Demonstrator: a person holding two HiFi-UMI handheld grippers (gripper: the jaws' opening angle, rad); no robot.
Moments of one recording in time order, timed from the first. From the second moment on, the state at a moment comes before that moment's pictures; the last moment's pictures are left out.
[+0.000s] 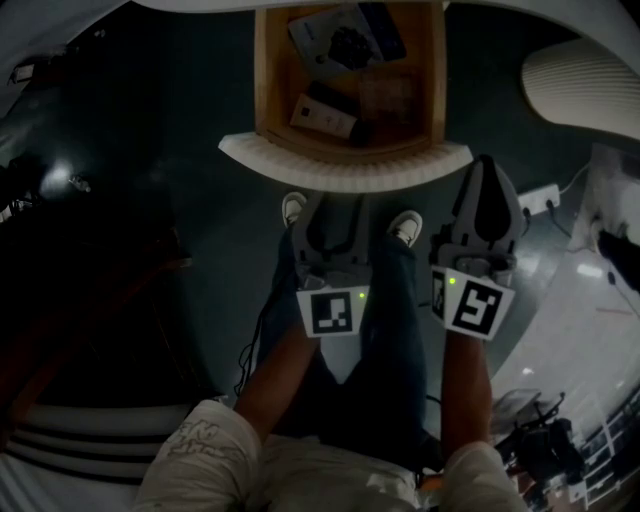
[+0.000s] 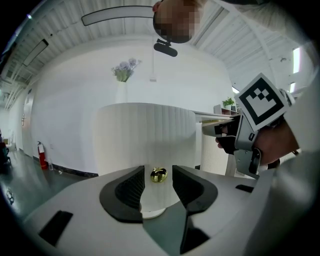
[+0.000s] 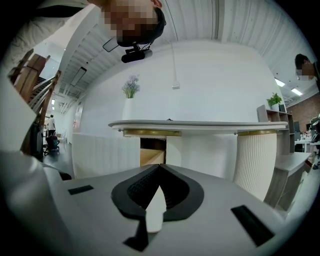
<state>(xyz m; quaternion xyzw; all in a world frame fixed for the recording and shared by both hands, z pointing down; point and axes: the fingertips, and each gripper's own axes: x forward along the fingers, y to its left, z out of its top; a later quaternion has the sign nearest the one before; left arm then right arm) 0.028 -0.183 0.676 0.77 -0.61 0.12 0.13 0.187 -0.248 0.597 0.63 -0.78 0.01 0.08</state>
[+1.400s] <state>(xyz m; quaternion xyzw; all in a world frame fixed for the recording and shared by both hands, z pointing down) -0.057 -0.271 0.261 0.82 -0.58 -0.02 -0.02 0.084 -0.260 0.230 0.61 -0.79 -0.08 0.02</state>
